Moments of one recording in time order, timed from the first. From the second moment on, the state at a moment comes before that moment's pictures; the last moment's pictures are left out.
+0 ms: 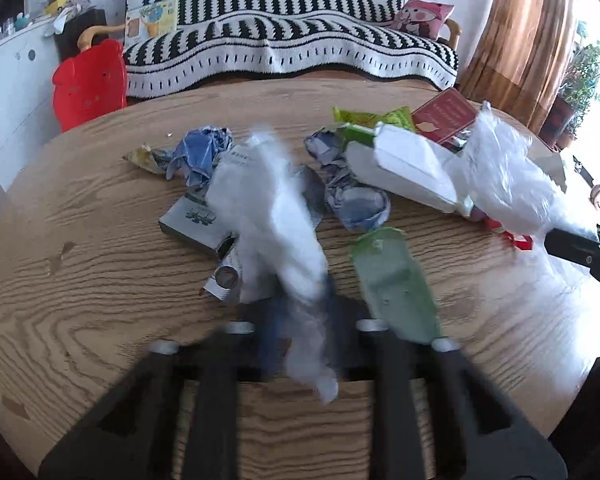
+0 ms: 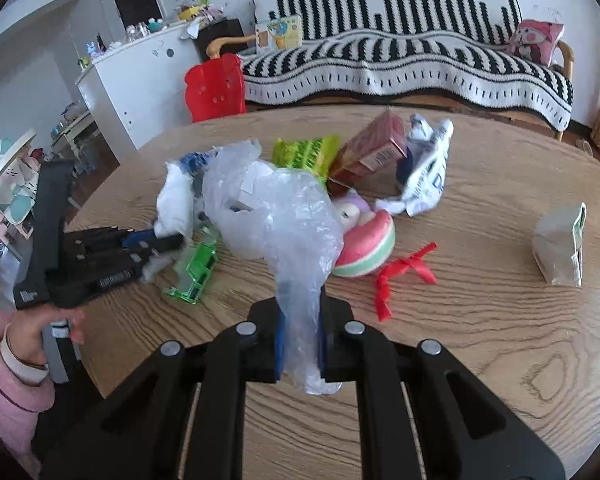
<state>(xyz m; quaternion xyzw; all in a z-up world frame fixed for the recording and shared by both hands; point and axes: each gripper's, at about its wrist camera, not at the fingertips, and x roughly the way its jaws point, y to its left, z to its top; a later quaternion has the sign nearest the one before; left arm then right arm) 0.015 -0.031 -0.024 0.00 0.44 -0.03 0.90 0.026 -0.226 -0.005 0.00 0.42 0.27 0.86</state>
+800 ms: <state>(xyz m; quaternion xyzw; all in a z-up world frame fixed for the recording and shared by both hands) -0.051 -0.121 0.082 -0.03 0.32 -0.10 0.94 -0.012 -0.326 0.060 0.17 0.30 0.21 0.91</state>
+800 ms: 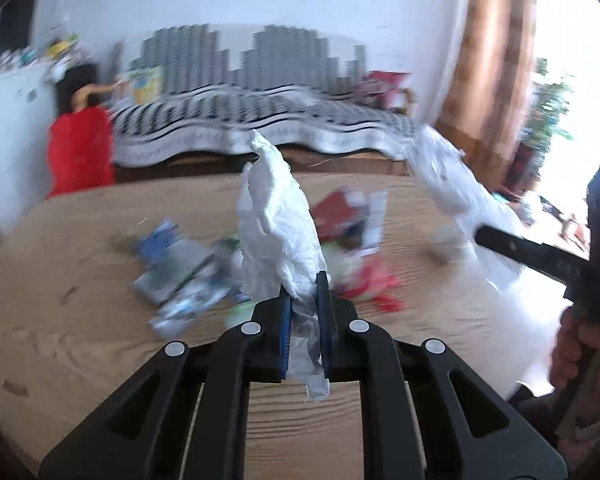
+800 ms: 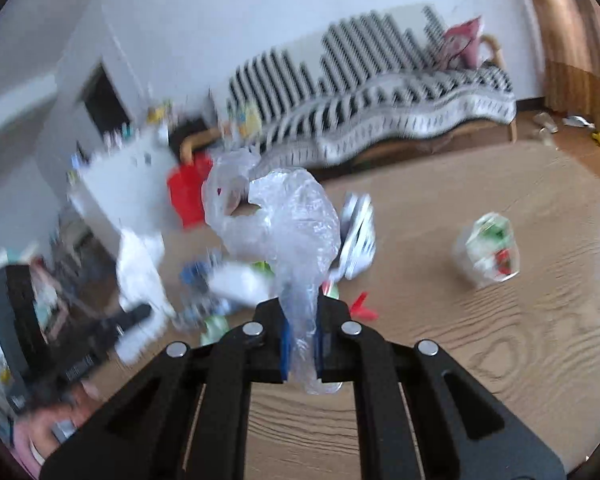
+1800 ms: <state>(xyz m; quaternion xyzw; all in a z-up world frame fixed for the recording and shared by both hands) -0.146 -0.509 -0.135 0.14 0.66 -0.42 0.61 -0.291 -0.644 -0.201 0.35 0.51 -0.07 0.78</state>
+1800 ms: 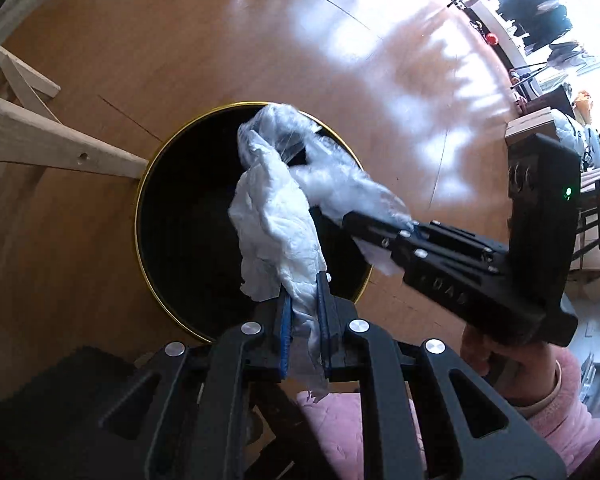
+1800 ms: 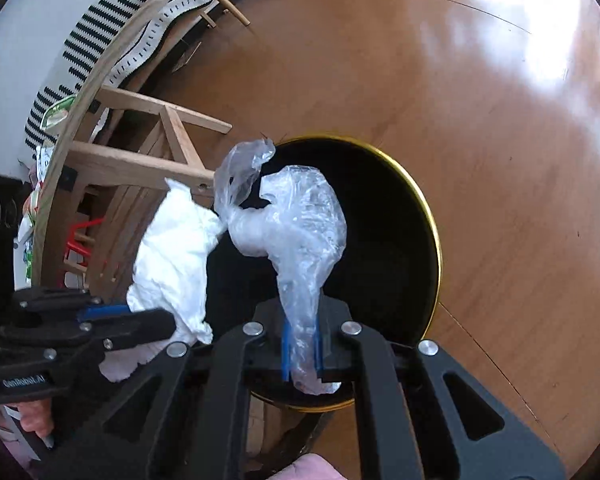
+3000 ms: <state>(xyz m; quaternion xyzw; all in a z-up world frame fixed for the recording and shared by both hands) -0.041 -0.016 0.078 -0.05 0.41 -0.02 0.91 -0.184 -0.575 -0.043 0.22 0.35 -0.07 0.91</state>
